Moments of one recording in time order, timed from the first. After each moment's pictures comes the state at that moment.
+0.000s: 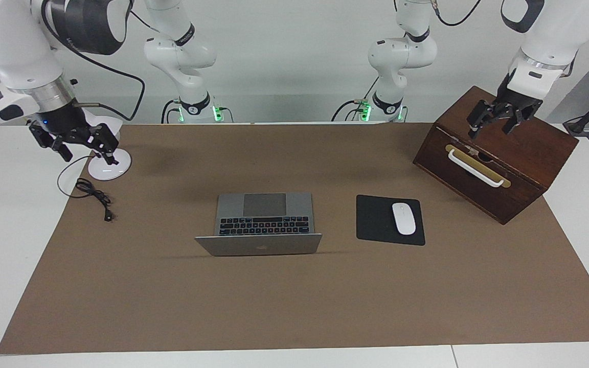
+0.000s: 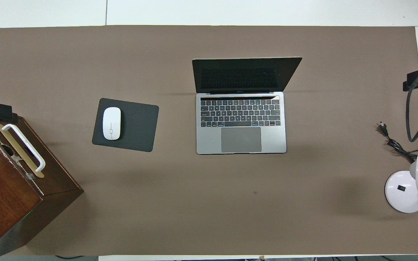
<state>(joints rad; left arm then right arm) 0.00 -0.10 0.01 -1.70 -0.01 1.64 -0.06 -0.03 0.09 -0.07 -1.50 -0.03 1.65 -0.01</state>
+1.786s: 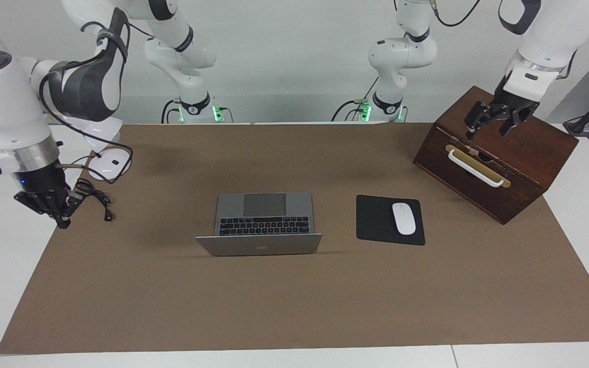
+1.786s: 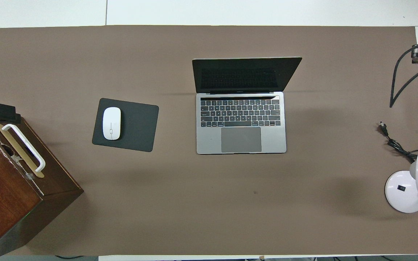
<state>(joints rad) 0.00 -0.10 0.01 -1.71 -0.01 1.64 -0.06 -0.08 0.36 -0.08 -1.36 -0.07 2.01 -0.05</state>
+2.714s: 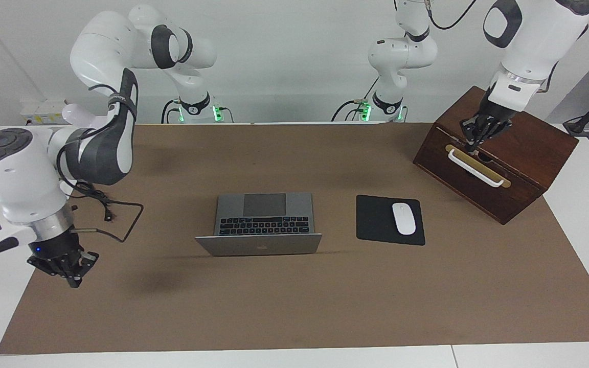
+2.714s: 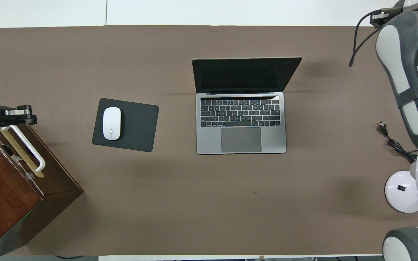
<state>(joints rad) -0.06 -0.15 0.00 -1.88 -0.07 1.84 -0.10 -0.05 0.72 -0.04 -1.00 -0.06 2.04 -0.01</state>
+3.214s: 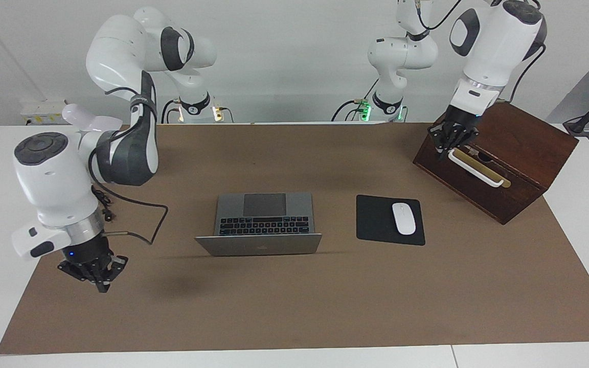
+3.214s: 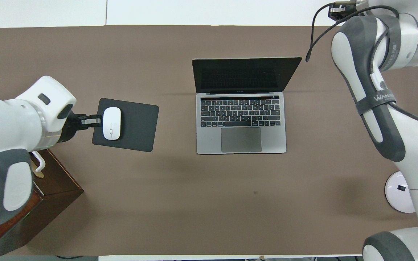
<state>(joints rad) -0.27 -0.19 -0.01 -2.09 -0.11 2.15 -0.21 0.09 0.72 -0.03 -0.98 -0.06 2.06 0.20</state>
